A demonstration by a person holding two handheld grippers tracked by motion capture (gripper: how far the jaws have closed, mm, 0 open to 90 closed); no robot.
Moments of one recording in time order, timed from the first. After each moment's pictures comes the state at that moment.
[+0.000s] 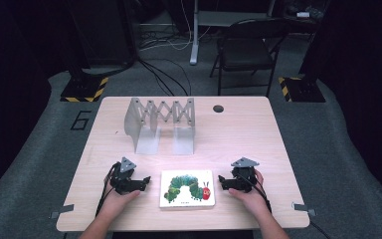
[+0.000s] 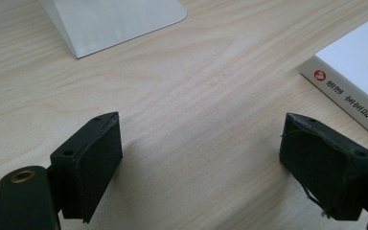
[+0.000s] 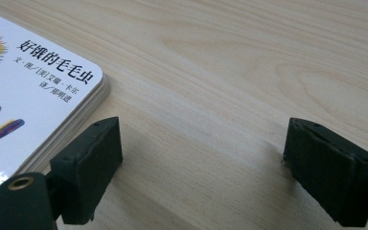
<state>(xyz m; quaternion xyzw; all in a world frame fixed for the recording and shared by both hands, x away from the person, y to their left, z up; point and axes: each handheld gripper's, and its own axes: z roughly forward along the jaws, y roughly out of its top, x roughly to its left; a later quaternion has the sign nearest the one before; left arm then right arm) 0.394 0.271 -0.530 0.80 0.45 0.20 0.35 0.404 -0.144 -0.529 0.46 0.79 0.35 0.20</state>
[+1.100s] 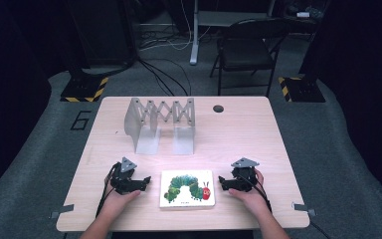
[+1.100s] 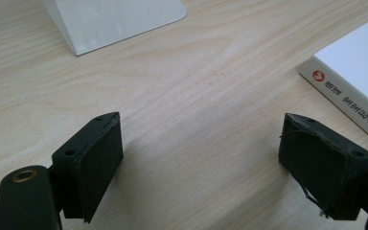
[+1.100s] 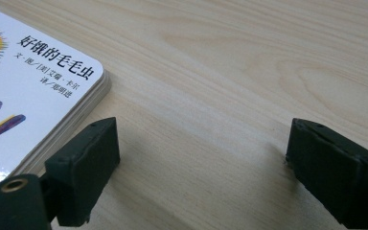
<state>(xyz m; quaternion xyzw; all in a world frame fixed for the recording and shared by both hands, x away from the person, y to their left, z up) 0.393 0.269 -0.528 0.80 0.45 0.20 0.35 0.403 -0.145 -0.529 0.45 0.80 0.35 0.20</state>
